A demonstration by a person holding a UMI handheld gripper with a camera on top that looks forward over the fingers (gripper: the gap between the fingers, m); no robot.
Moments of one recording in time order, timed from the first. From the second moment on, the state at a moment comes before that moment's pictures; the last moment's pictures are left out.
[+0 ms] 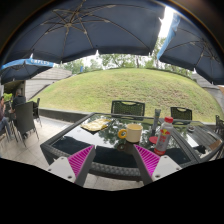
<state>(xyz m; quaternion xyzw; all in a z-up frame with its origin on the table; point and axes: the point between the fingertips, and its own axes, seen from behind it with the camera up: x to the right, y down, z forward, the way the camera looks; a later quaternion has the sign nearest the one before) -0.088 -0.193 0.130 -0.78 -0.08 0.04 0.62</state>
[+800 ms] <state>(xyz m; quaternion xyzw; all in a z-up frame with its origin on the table) 0.125 -0.020 0.105 -0.77 0.00 -0.03 0.64</state>
